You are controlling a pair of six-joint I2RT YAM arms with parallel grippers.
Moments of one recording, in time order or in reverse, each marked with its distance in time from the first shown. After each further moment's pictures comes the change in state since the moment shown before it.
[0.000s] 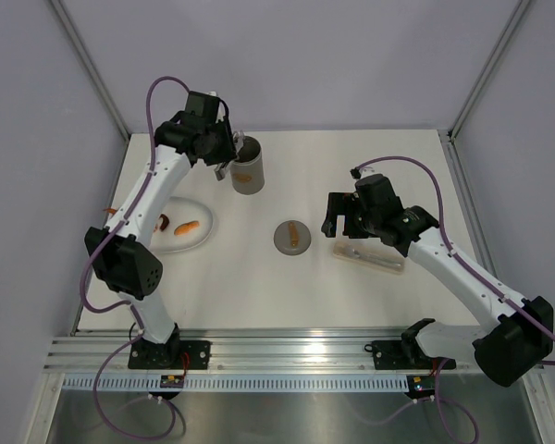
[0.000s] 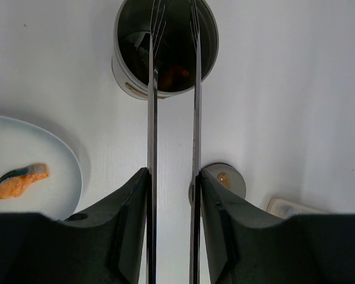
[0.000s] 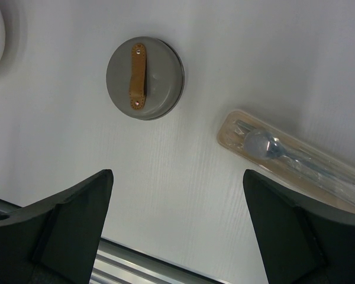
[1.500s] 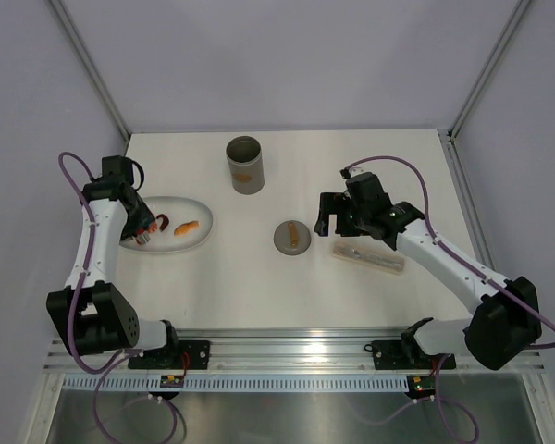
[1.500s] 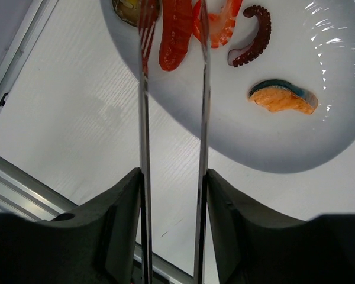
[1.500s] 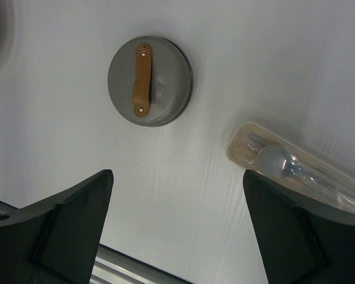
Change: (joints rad) left arm 0.505 -0.424 -0.659 -0.119 -0.223 0.022; right arm 0.000 0.097 -0.005 0.076 -0.046 -0.012
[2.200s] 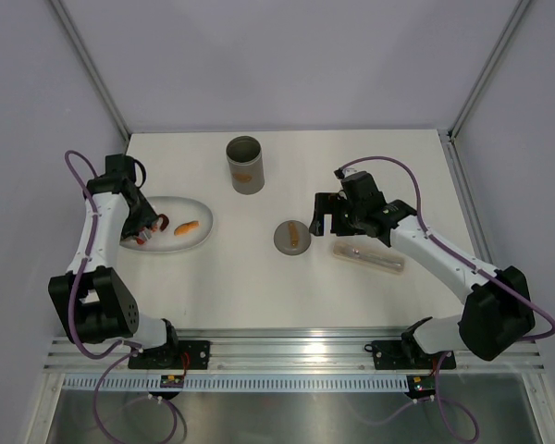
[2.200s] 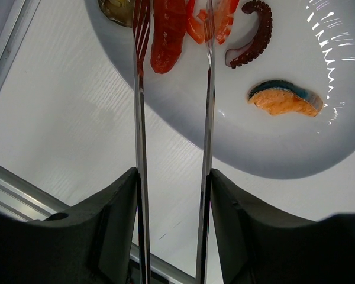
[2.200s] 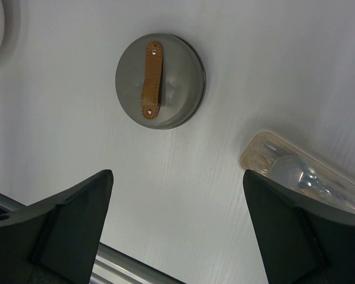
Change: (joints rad) left arm 0.009 0.080 0.016 0.014 0.028 0.016; right arm 0.000 0.060 0.000 0.050 -0.052 -0.002
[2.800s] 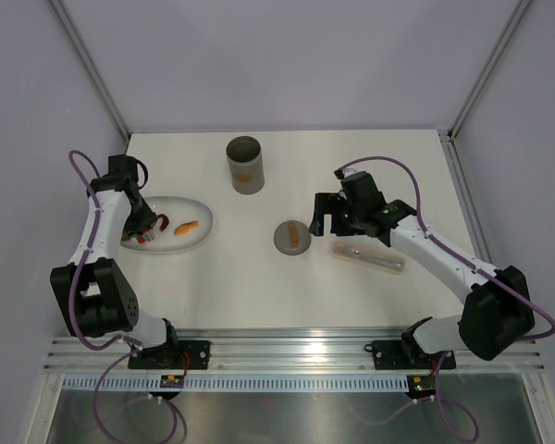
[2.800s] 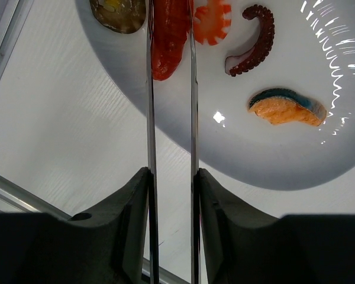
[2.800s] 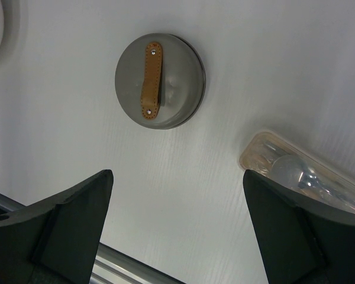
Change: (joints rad) left arm 0.000 0.042 -0.013 0.041 -0.005 -0.002; right arm 0.000 0.003 0.000 0.000 0.001 0.000
